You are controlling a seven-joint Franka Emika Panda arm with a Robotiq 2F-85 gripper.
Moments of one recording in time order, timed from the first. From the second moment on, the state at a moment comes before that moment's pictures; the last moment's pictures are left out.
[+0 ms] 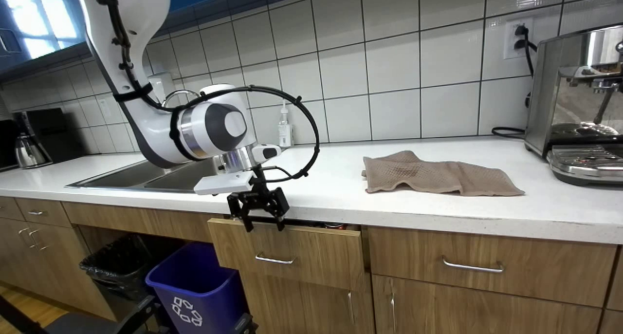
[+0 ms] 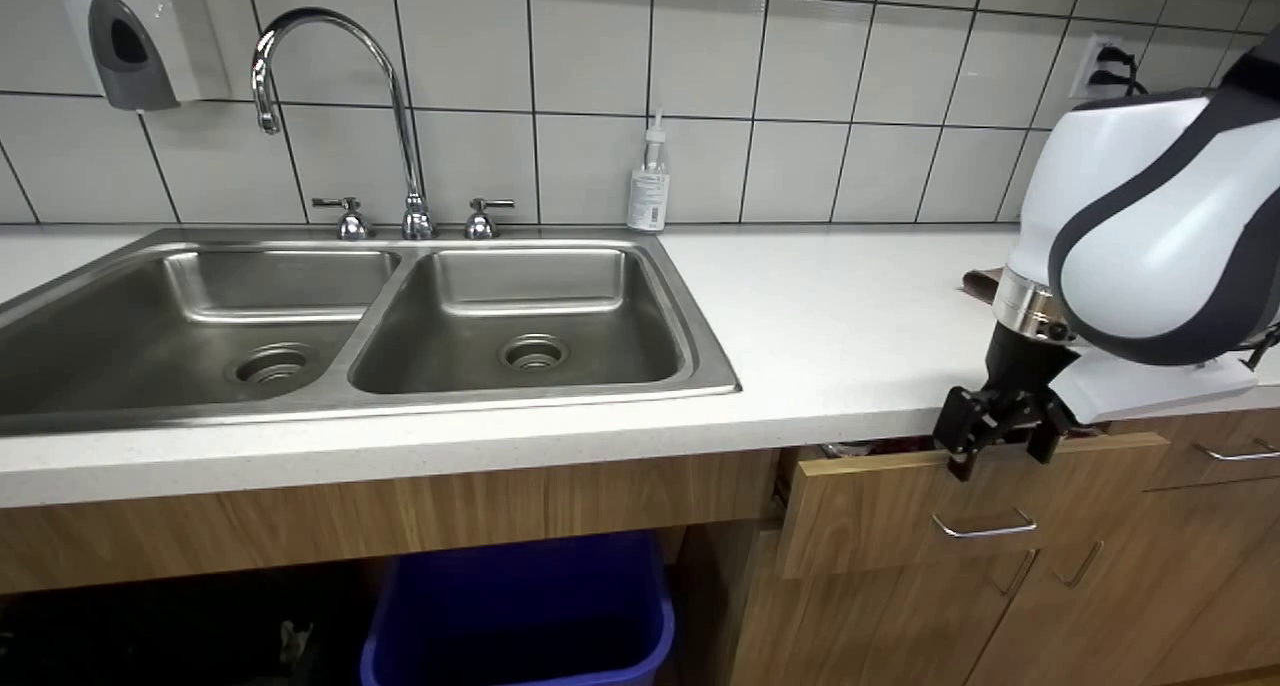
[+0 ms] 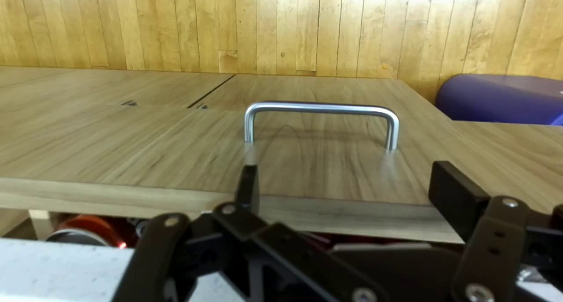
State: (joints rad) arm 0.21 0.34 -0.22 -2.52 -0.17 2.87 0.14
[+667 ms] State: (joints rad) arm 0.25 0.09 -0.23 -2.58 -0.45 2.85 0.31
